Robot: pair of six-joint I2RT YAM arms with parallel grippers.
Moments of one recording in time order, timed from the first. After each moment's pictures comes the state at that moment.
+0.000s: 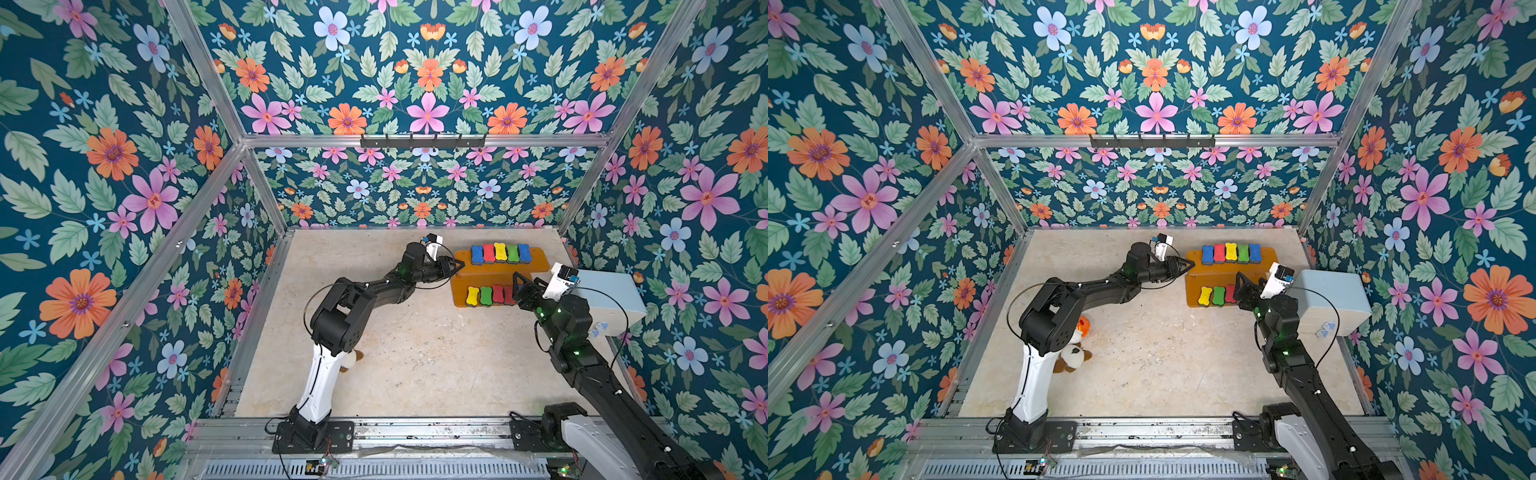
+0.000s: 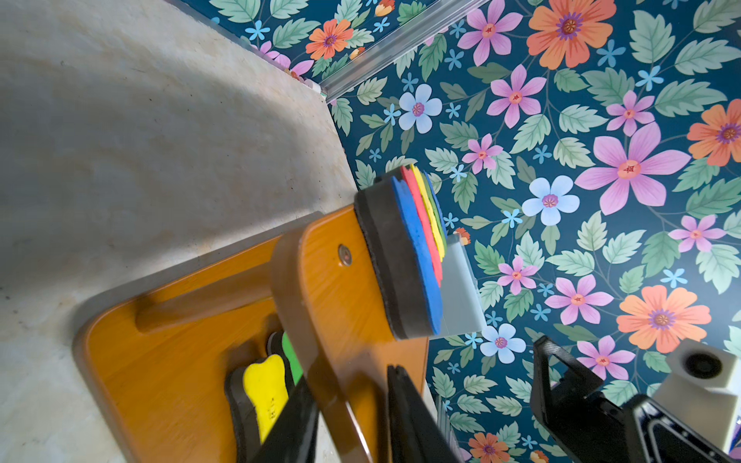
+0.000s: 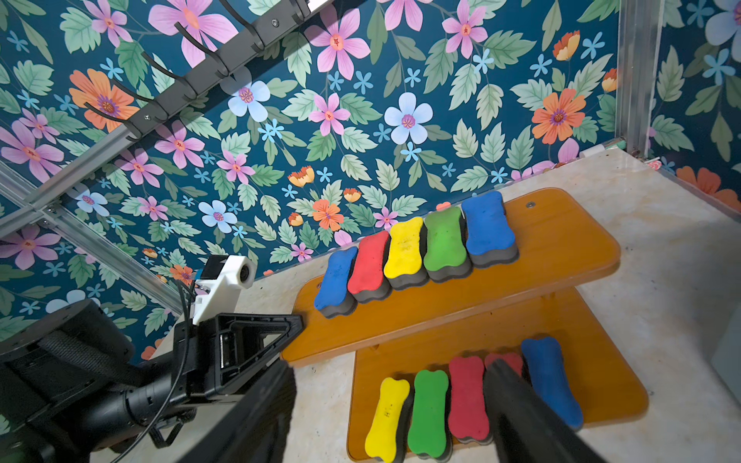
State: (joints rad) left arm -0.64 2.19 1.43 0.55 0.59 -0.94; right arm 0.18 0.84 0.45 0.27 -0.01 0.47
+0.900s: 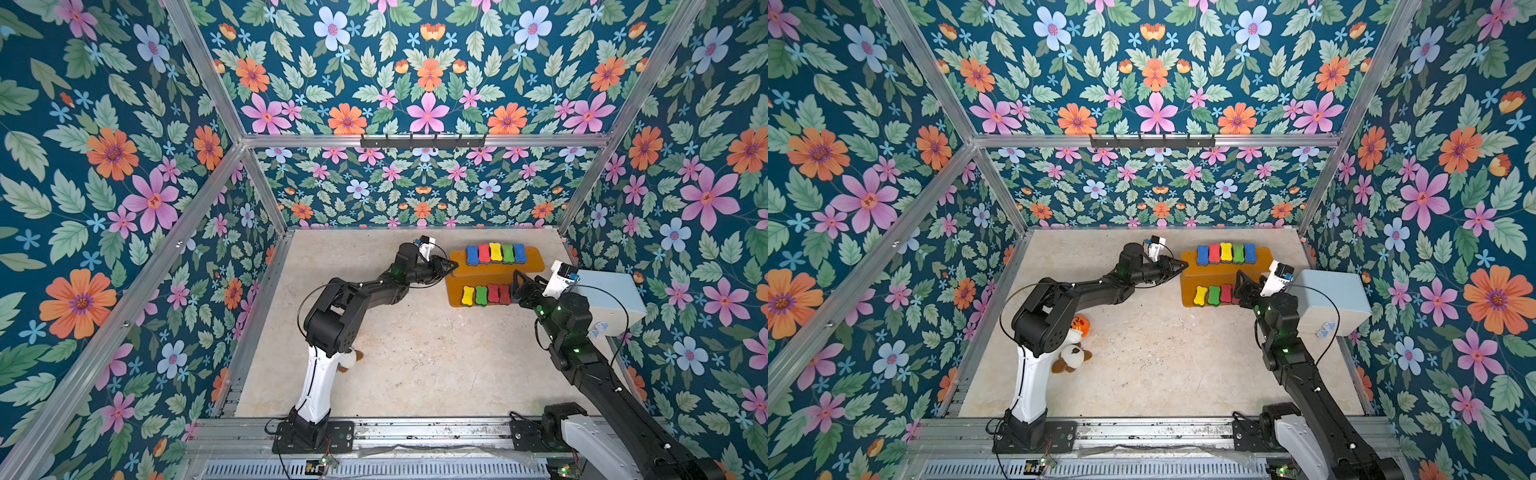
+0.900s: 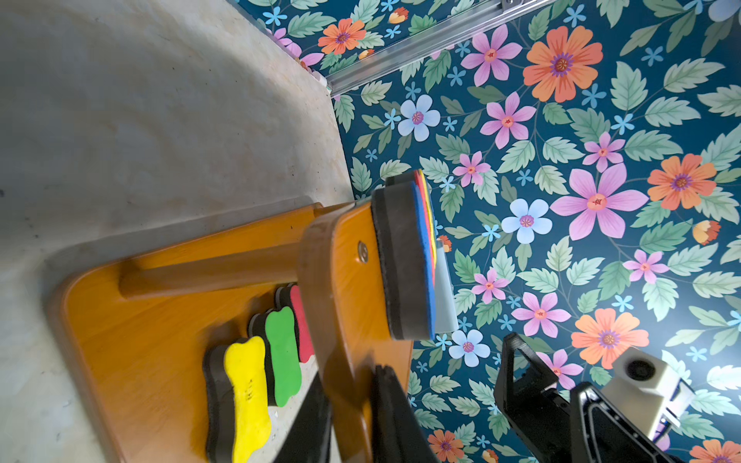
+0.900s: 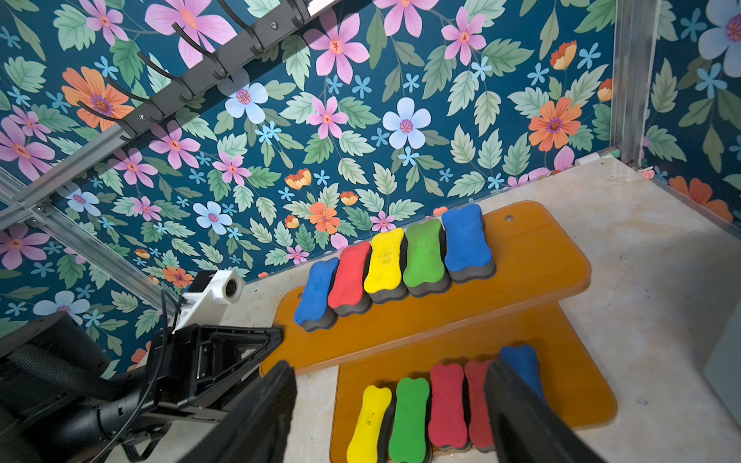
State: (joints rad) left arm -0.60 2.13 1.35 0.57 0.63 -1.07; right arm 0.18 0.86 0.48 0.26 0.00 0.45
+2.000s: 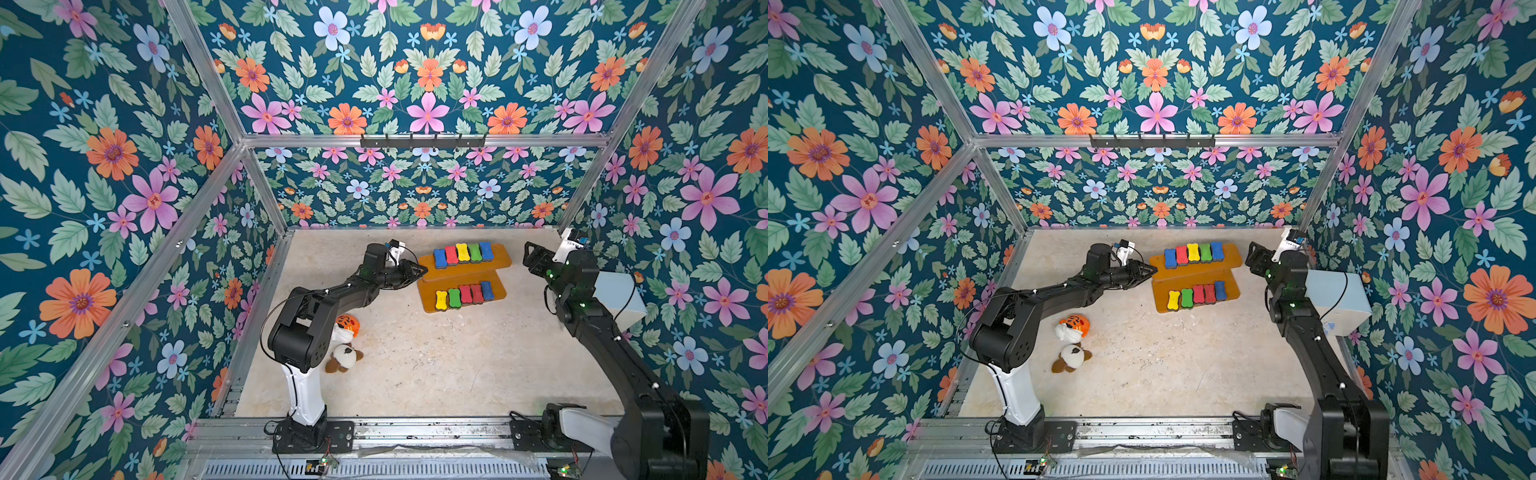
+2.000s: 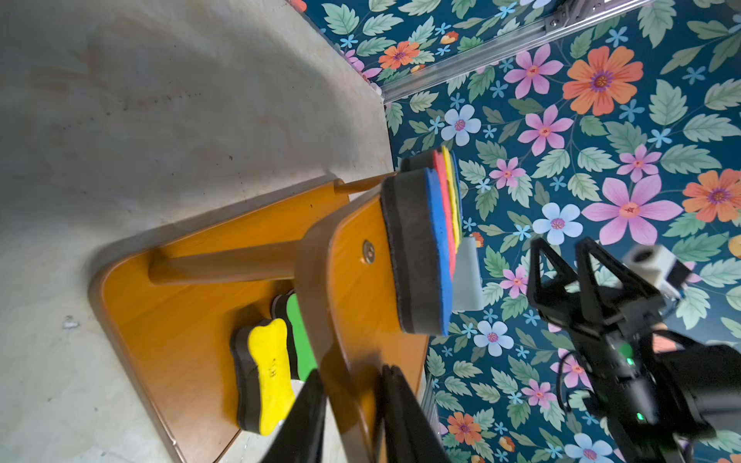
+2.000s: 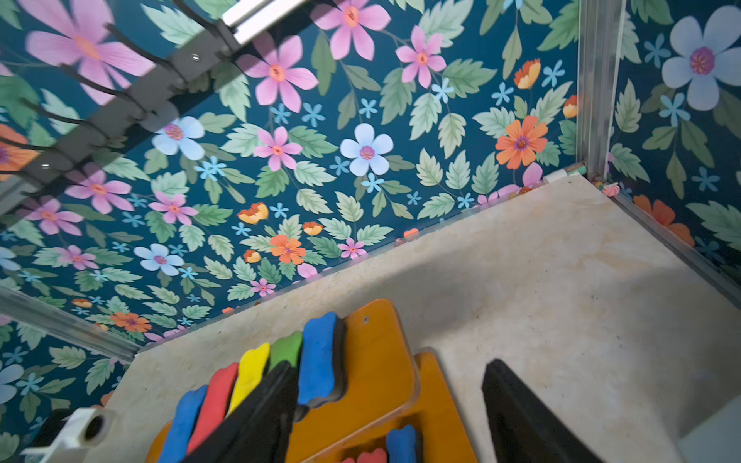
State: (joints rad) left arm -0.44 1.89 1.12 0.36 0.69 -0.90; right arm 0.00 1.26 0.89 0.12 -0.12 0.45
